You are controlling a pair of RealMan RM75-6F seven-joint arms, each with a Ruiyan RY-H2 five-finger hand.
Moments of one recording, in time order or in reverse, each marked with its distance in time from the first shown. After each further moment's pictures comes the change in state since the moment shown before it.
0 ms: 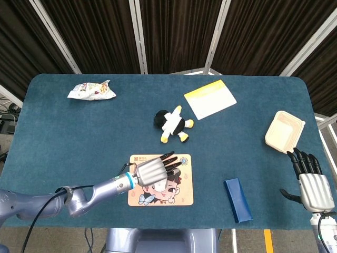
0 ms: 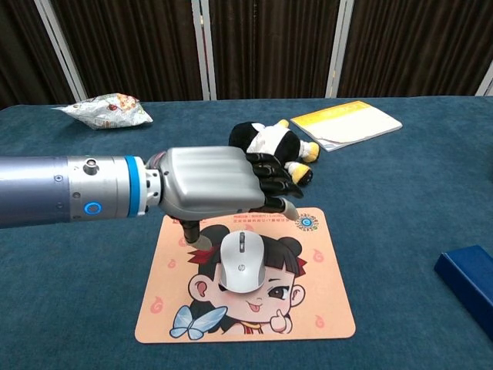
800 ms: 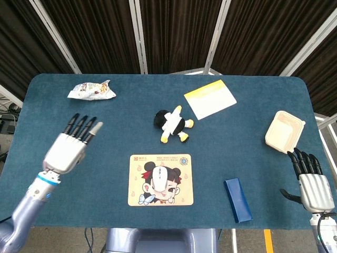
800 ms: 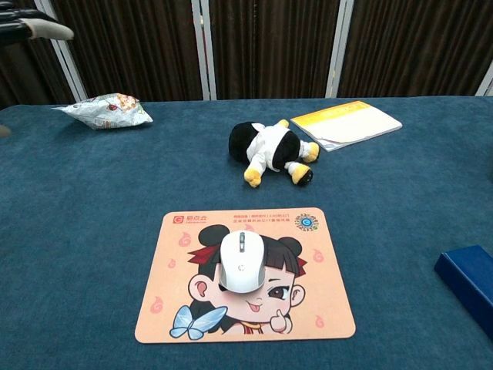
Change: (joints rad) left arm 0.488 0.424 0.028 -0.325 -0.141 0.621 0.037; right arm -0.004 -0.006 0.001 -0.001 -0.001 0.009 -0.018
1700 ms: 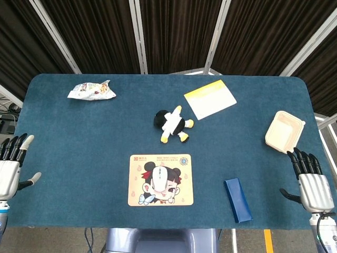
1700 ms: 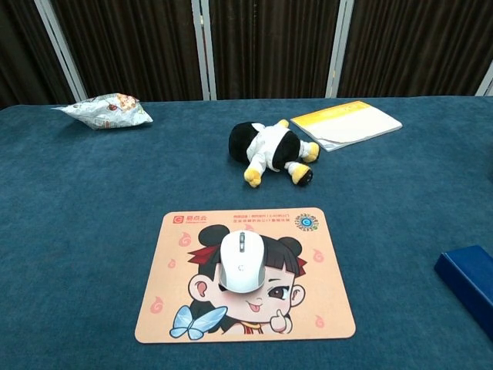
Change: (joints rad) left arm 0.324 -0.025 0.035 0.174 -0.036 0.236 -0.453; right arm 0.001 -0.003 0.002 0.000 0.000 0.000 -0.007
